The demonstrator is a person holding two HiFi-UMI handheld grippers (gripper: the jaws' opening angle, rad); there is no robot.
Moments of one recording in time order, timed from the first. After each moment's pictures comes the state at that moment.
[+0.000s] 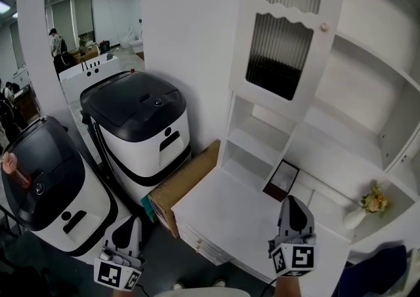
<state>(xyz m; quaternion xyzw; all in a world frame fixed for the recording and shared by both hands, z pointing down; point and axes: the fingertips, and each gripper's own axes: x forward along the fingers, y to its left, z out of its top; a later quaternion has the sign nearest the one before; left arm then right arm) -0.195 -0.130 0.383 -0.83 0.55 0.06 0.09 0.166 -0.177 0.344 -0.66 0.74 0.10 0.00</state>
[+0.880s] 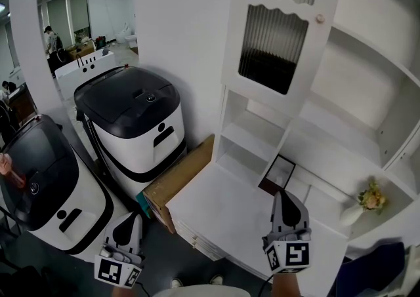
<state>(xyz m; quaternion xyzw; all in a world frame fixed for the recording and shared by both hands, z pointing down) -0.171 -0.144 0.392 -0.84 0.54 0.05 0.08 0.160 -0.189 0.339 -0.64 0.76 0.11 -0.01</state>
